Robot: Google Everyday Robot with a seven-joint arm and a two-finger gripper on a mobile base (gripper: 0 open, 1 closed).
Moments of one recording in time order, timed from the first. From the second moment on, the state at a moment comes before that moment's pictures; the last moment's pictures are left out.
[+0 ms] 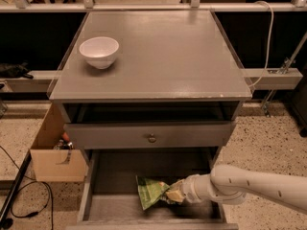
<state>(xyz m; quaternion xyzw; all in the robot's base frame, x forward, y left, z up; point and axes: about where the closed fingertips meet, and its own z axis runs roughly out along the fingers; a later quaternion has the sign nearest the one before) 0.463 -0.072 0.402 -0.38 0.84 0.28 0.25</state>
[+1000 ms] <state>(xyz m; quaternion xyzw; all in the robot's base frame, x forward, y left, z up) 0.463 -0.072 0.402 -0.38 0.84 0.28 0.25</state>
